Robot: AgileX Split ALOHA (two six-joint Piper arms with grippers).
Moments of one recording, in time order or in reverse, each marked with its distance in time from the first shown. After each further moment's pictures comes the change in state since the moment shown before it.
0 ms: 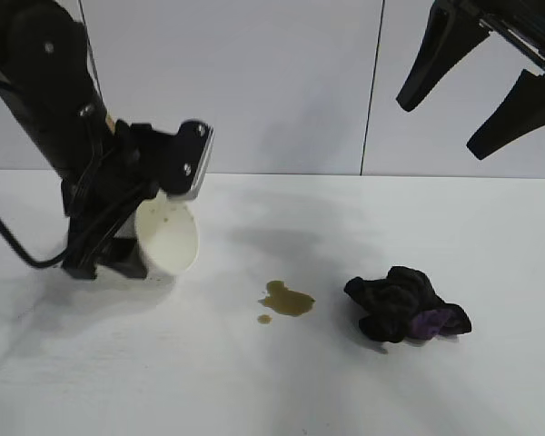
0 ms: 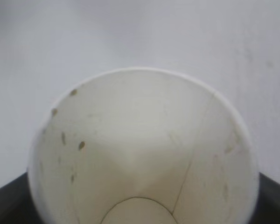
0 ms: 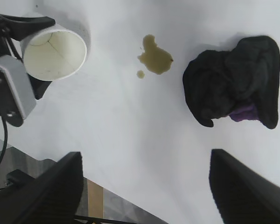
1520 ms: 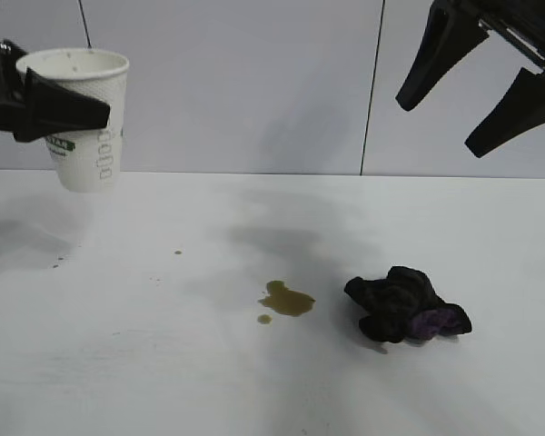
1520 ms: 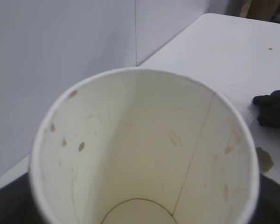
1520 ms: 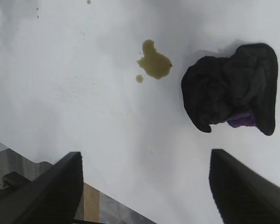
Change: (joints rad) left arm 0.521 0.224 0.176 -1.145 0.734 1.126; right arm 0.000 0.000 0.000 0.000 -0.018 -0.013
